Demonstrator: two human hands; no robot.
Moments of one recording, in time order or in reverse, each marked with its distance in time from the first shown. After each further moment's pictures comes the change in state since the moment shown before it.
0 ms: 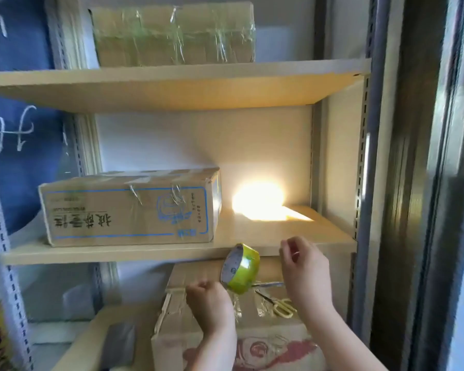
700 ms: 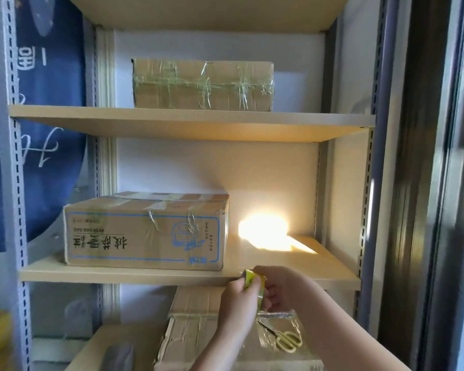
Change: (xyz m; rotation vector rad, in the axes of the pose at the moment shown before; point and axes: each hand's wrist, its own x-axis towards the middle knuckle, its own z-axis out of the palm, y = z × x) left_hand -0.017 0.062 -0.001 0.174 -0.680 0.225; right_hand 0.063 -0.041 0.038 0.180 -0.877 0.790
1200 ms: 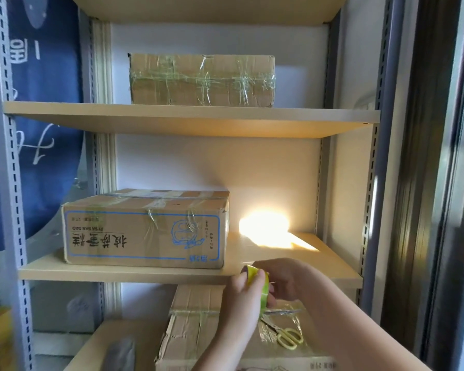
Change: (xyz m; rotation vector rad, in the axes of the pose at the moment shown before) left_hand -0.021 0.027 -0.005 -0.142 -0.025 0.102; right_hand -0.008 -0.014 -0.009 0.013 -0.141 -0.122
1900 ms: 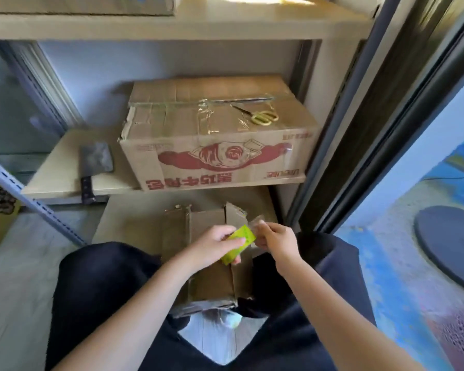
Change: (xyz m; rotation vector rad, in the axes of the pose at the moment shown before) left_hand -0.164 -0.261 -0.030 0.235 -0.691 -0.547; right_hand -0.024 0.400 0.088 0.309 0.501 0.145
